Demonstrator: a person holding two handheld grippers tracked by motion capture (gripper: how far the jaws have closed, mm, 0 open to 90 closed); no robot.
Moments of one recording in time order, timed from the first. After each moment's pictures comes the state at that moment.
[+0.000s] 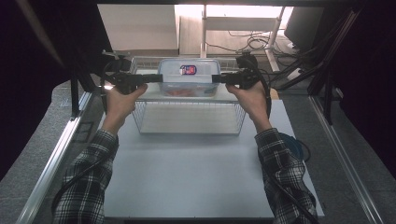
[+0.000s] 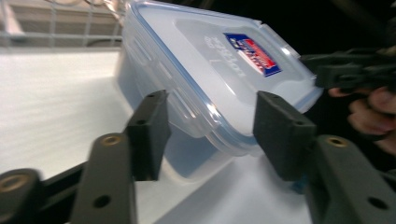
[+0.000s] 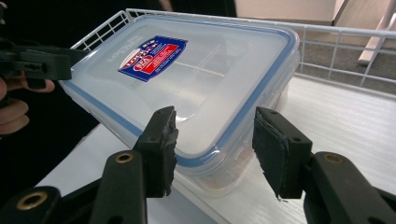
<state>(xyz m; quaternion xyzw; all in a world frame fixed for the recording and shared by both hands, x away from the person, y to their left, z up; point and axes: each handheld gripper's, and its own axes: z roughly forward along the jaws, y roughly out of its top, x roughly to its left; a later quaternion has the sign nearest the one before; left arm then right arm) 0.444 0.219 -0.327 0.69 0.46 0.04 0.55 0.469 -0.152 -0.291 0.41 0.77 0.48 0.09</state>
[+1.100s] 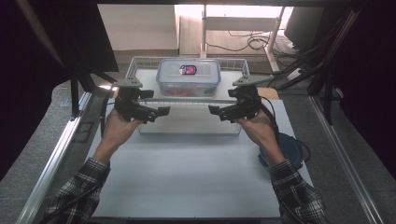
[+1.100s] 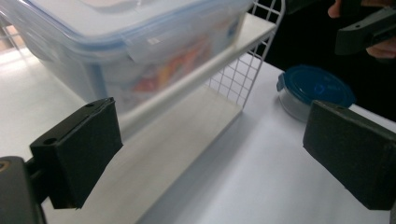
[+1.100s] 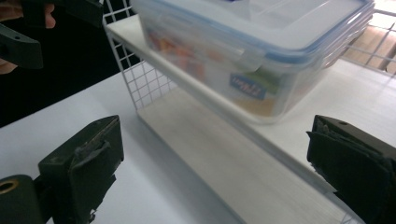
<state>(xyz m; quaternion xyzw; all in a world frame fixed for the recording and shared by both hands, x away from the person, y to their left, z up) 0.360 0.183 -0.342 0.79 0.33 0.14 0.50 0.392 -0.156 -0.321 0.29 0.82 0.47 0.16</state>
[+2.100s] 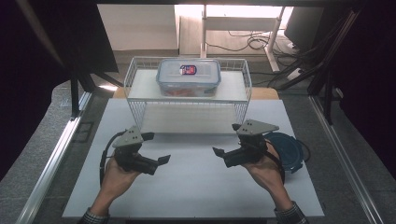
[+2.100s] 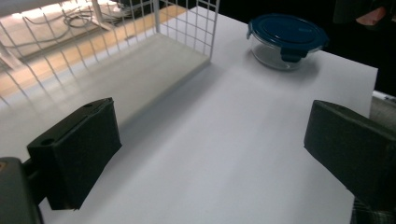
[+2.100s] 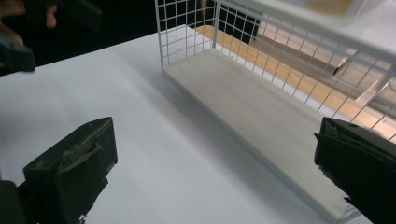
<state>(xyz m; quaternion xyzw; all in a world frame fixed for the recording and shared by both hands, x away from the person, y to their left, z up) 0.265 0.169 -0.426 0.79 0.31 0.14 0.51 0.307 -0.180 -0.384 0.25 0.83 0.47 0.18</state>
